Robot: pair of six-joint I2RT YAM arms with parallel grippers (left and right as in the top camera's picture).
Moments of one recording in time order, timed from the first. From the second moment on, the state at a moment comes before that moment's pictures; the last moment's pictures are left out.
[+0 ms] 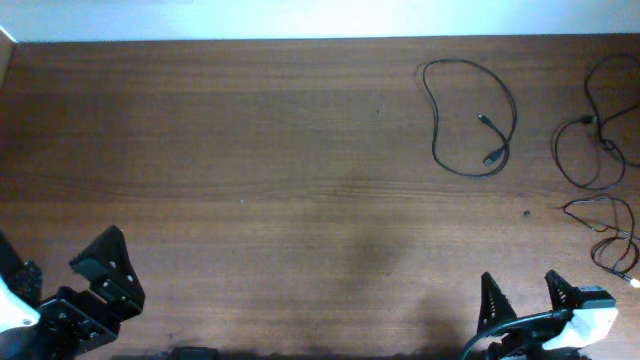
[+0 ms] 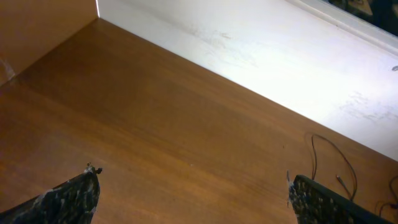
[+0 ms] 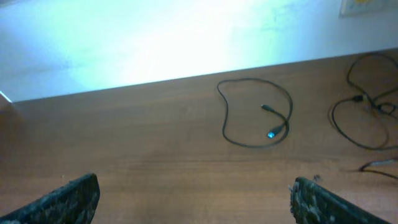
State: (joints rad) left arm -0.07 0.98 2.16 -1.69 -0.19 -0.45; right arm -0.22 0.06 0.83 -1.03 -0.34 0.13
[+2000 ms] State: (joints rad) left arm -0.07 0.98 2.16 -1.69 -0.19 -0.45; right arm 0.02 0.01 0.01 -0.07 -0.02 -0.03
